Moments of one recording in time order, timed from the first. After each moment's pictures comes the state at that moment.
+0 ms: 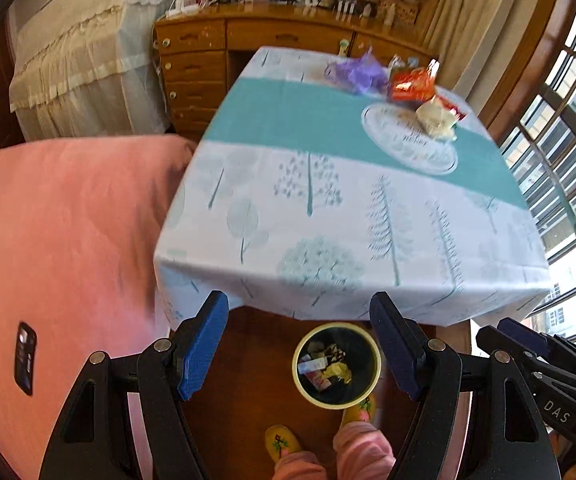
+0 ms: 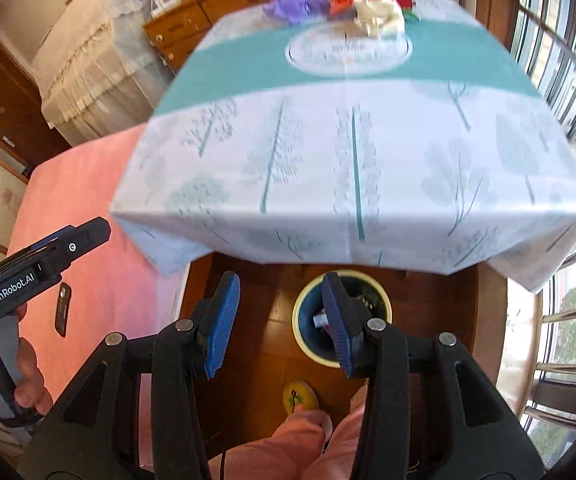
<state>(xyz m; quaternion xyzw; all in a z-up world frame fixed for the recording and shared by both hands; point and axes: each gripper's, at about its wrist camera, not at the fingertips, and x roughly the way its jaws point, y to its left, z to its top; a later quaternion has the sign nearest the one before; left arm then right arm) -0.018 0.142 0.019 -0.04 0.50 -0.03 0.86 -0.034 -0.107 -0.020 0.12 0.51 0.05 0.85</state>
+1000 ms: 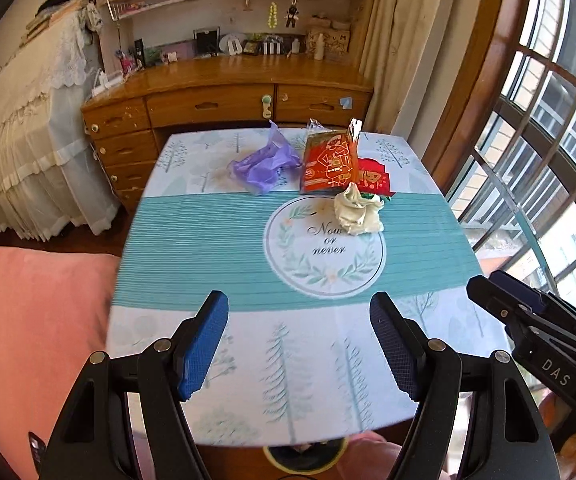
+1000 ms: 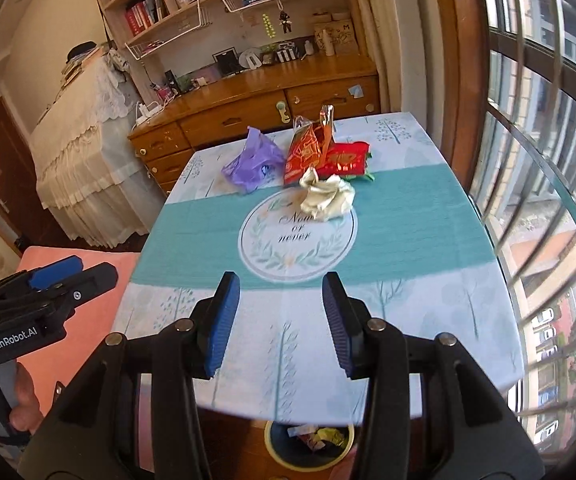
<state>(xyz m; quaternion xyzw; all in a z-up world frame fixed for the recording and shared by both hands) 0.180 -0.021 0.105 0.01 0.47 -0.11 0.87 0.115 -0.252 0.098 0.12 0.38 0.02 0.92</state>
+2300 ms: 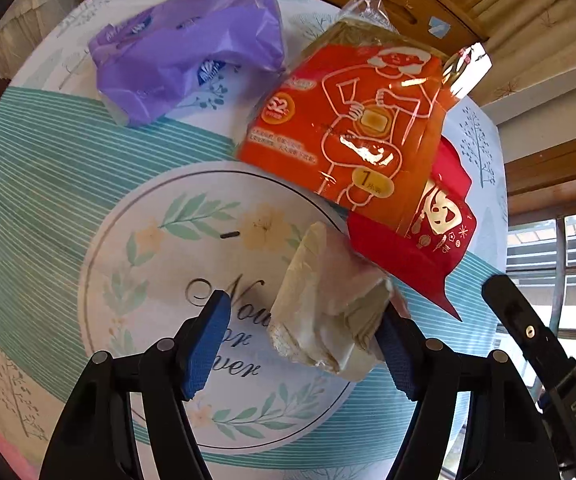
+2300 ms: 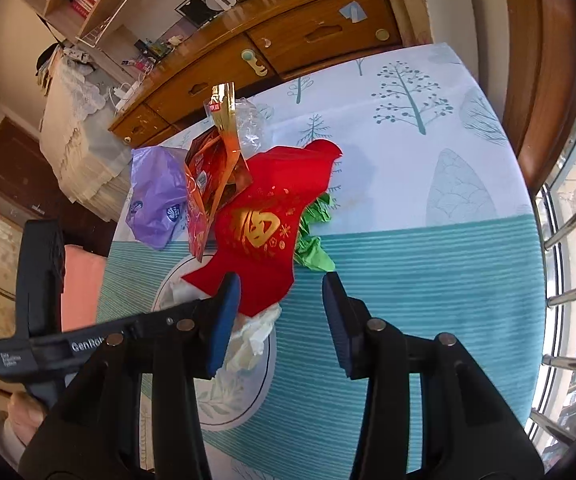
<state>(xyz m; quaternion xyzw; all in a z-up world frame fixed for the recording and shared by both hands) 0.441 -0.140 -0.130 -0.18 0.65 -0.03 0.74 0.433 -0.435 -0.062 0.21 0.49 0.11 0.84</state>
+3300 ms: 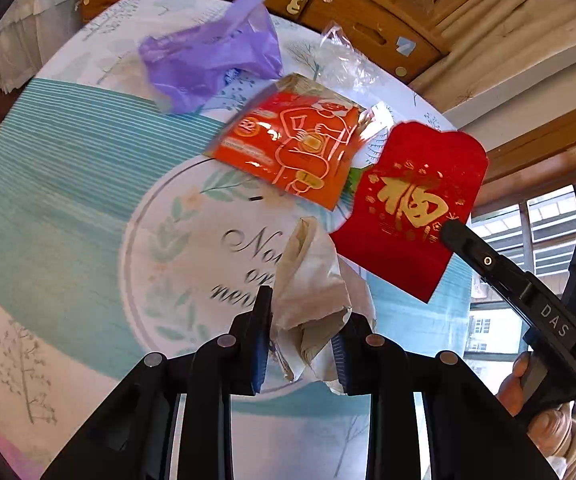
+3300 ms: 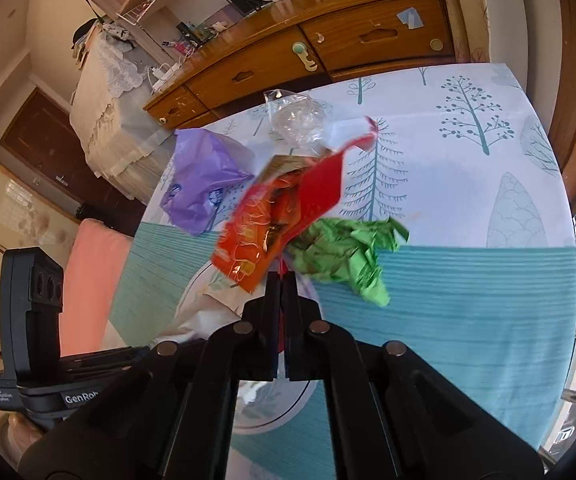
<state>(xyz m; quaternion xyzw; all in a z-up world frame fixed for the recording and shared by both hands) 0.381 -0.132 -0.094 -0.19 0.60 -0.06 0.77 0.434 -0.391 -0.046 0.19 0.47 0.17 0.84</state>
